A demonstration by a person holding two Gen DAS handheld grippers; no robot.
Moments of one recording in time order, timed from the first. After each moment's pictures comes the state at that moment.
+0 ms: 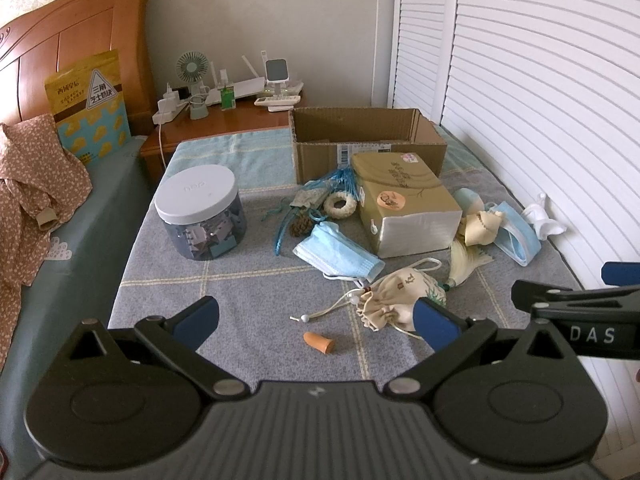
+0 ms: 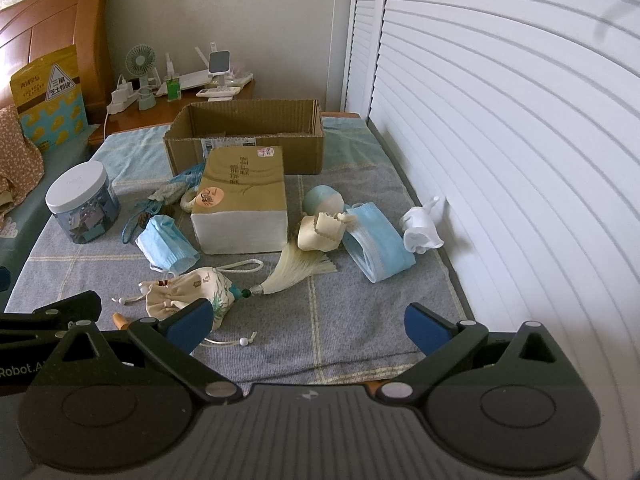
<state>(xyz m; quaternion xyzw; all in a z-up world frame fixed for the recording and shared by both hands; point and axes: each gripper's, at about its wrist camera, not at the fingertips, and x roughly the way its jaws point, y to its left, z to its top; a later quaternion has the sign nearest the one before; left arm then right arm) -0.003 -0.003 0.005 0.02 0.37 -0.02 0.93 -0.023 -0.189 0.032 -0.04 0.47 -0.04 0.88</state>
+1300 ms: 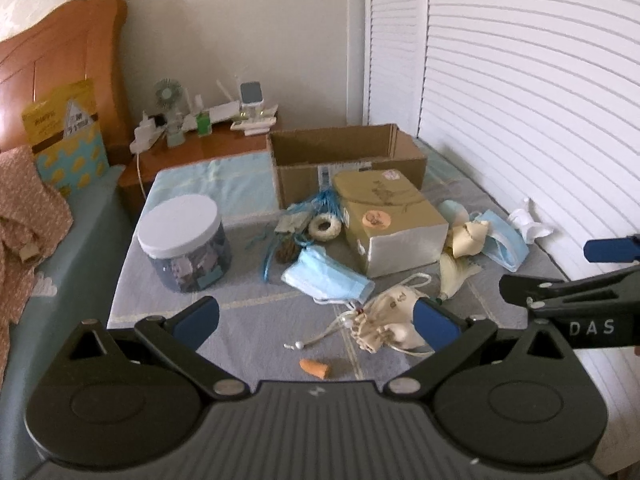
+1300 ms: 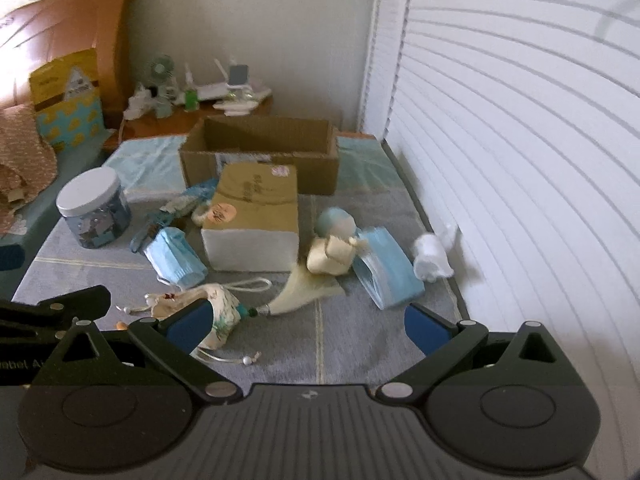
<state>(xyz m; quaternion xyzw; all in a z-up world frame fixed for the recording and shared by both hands) 0.004 0.002 0.007 0.04 0.33 -0.06 0.94 -0.020 -0.186 0.031 -0.06 0.44 -0.01 0.89</state>
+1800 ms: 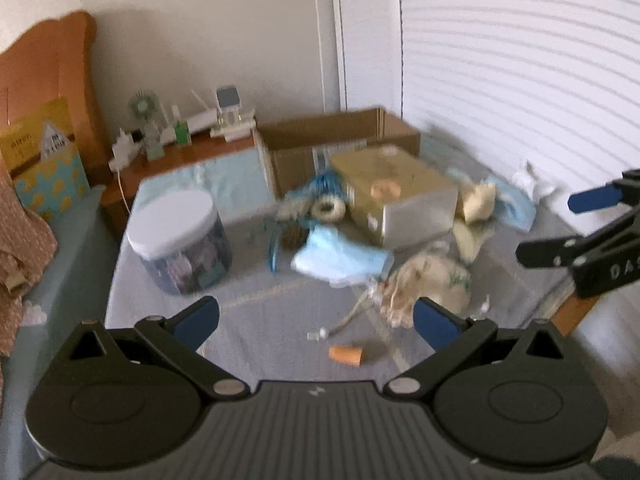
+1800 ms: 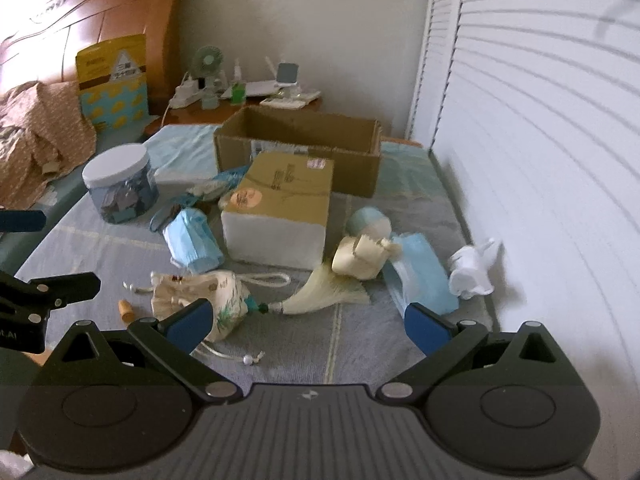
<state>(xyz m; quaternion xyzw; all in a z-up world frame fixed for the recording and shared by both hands) 0.008 0.024 -0.035 0.08 0.33 -0.11 0.94 -0.013 -0.200 -0.001 -0.08 0.44 0.08 0.89</state>
